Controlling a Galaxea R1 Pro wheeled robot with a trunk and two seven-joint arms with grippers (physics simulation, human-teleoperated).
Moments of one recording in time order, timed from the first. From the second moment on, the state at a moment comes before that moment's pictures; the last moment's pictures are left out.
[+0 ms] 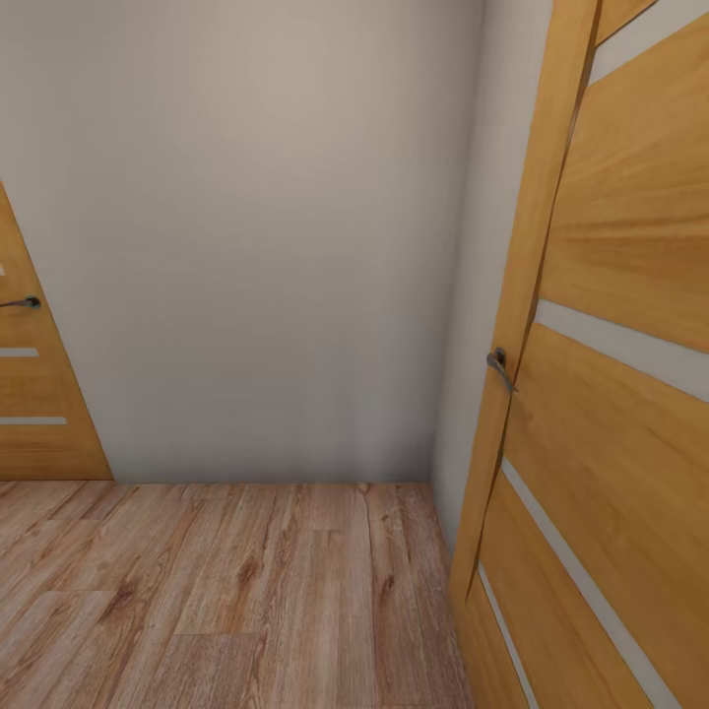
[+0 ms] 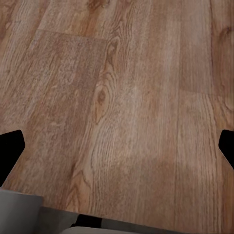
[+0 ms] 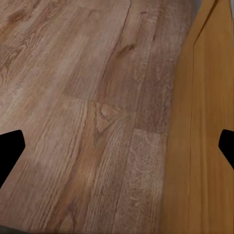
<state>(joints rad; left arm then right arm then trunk) 0.02 -0.07 0.00 0.00 0.15 -0.92 0.03 0.09 -0.04 0.02 -0.22 0.23 -0.89 -0.01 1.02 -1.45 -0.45</state>
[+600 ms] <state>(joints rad) 0.02 -0.08 0.00 0.00 0.15 -0.92 0.04 0.09 -0.04 0.02 -0.22 0.27 -0.89 -0.01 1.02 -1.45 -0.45</state>
